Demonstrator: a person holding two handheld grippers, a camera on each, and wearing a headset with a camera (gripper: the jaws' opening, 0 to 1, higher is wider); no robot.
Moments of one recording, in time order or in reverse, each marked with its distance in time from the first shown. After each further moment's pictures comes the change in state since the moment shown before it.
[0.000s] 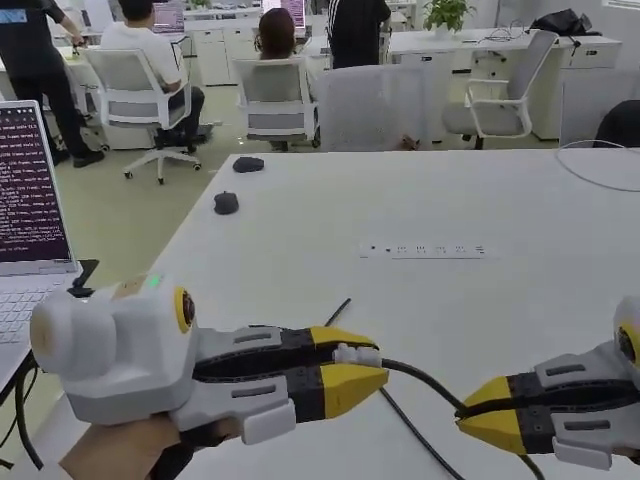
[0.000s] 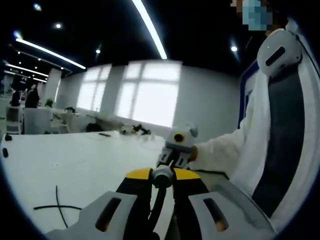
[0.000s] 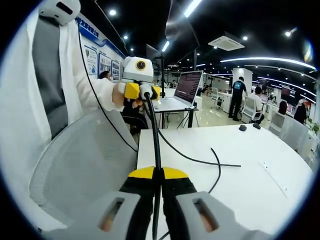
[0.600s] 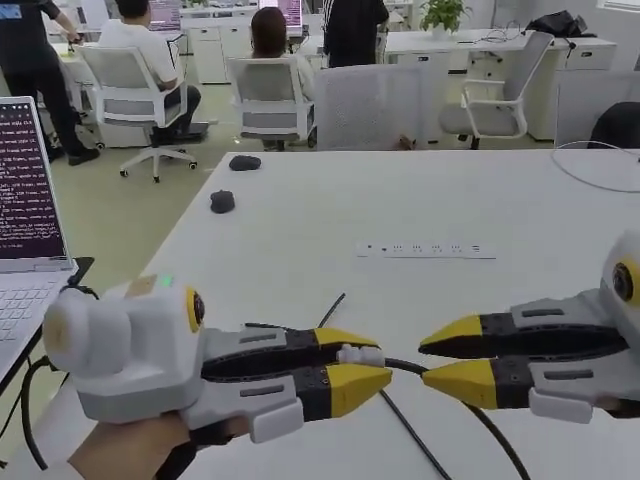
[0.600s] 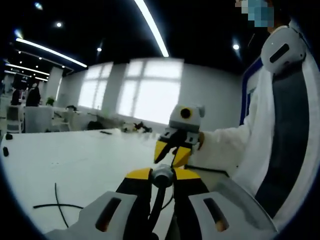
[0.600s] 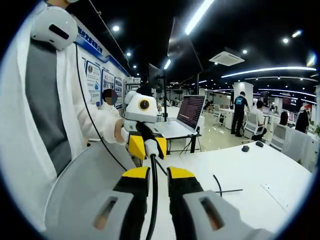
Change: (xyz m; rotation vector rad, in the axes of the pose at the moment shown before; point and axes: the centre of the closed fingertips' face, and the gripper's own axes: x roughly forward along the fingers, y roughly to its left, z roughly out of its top) left arm 0.007 0.001 -0.006 -0.003 0.018 0.014; right arm 0.007 0.008 0.088 -0.011 -0.175 0.033
